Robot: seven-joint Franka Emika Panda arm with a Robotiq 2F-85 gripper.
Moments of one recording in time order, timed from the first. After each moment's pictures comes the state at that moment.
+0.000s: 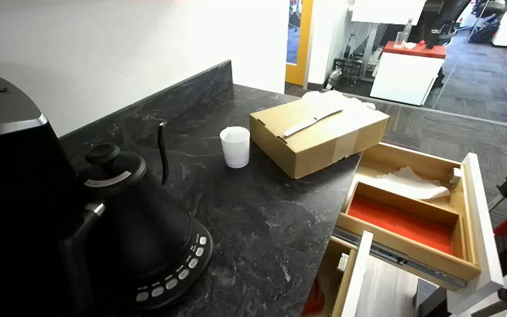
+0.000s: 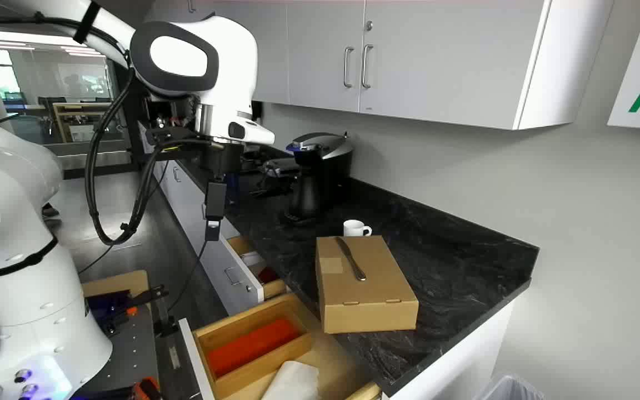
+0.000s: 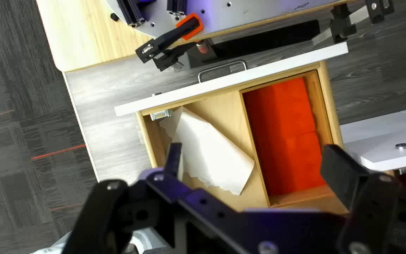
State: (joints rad) arm -0.14 -0.67 0.00 -2.78 -0.11 1.91 0.16
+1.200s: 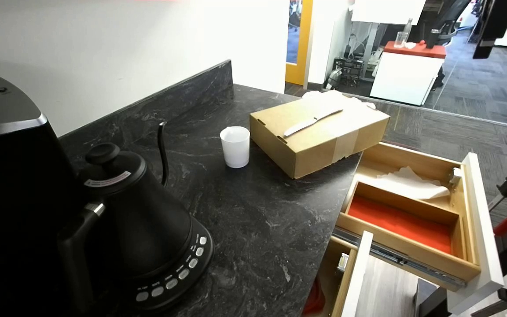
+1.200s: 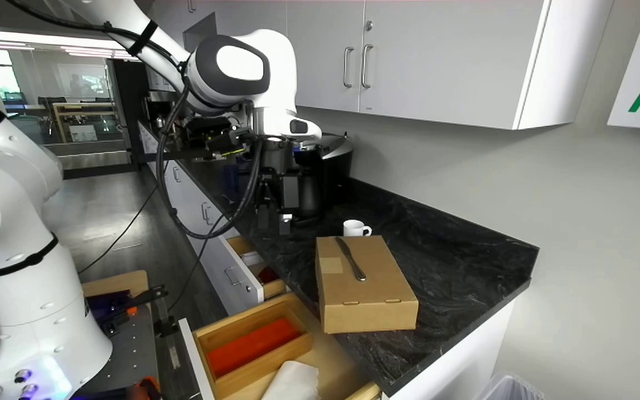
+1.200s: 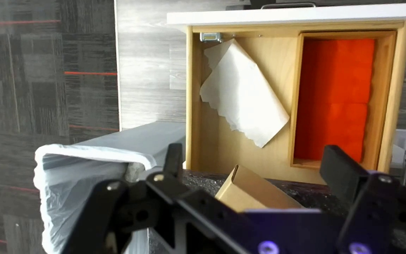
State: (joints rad) arm -0.13 -0.38 0.00 -2.59 -0.33 2.09 0.00
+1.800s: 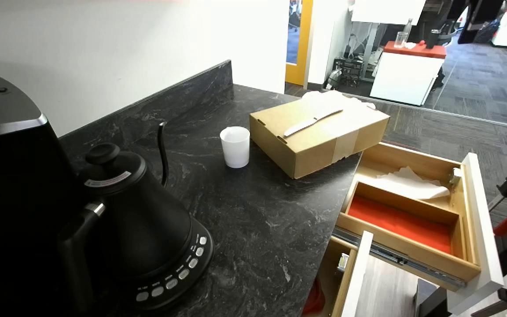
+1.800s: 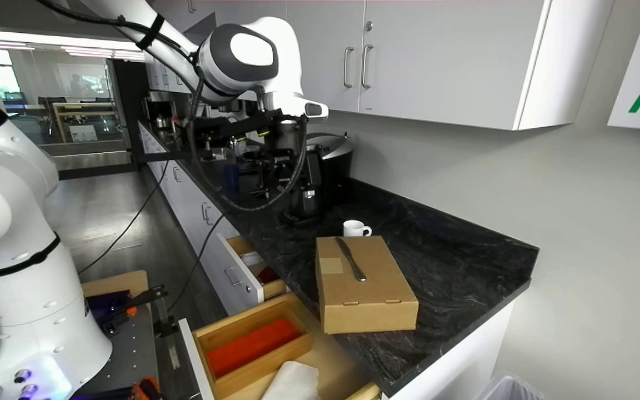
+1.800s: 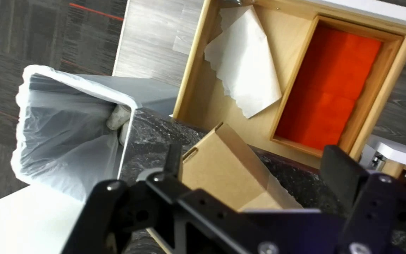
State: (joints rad) arm -0.06 -0.34 -0.01 -2.50 -0.34 2.11 -0.19
